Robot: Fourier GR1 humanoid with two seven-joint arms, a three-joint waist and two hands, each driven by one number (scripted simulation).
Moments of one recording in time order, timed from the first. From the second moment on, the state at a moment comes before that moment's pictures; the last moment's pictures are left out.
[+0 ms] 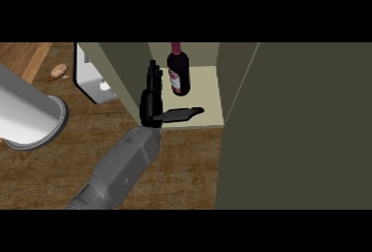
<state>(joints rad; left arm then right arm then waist) -0.79 0.00 -0.37 -0.51 0.75 0.40 -0.82 -0.09 -0.01 0.12 -2.43 -0.13 0.14 0.60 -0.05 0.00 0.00</state>
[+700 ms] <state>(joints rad) -0.43 0.02 -0.71 -1.13 0.71 0.72 -0.73 -0.08 -0.03 0.09 -2.46 -0.11 0.12 0.62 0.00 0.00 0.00</state>
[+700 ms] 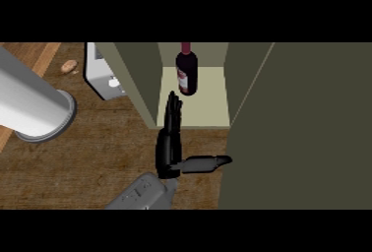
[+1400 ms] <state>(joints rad) -0.12 0.15 -0.84 -1.66 0.53 0.90 -0.59 -0.04 -0.05 0.06 -2.46 -0.12 0.16 0.60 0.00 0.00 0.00</state>
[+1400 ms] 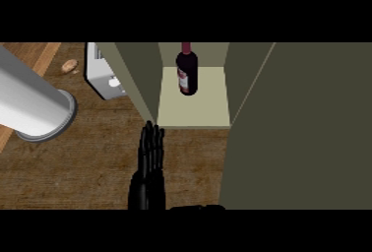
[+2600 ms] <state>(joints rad) 0.25 0.60 -0.65 -2.07 0.62 0.58 -0.62 0.10 -0.02 0.27 -2.43 -0.19 0.28 0.69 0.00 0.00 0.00</state>
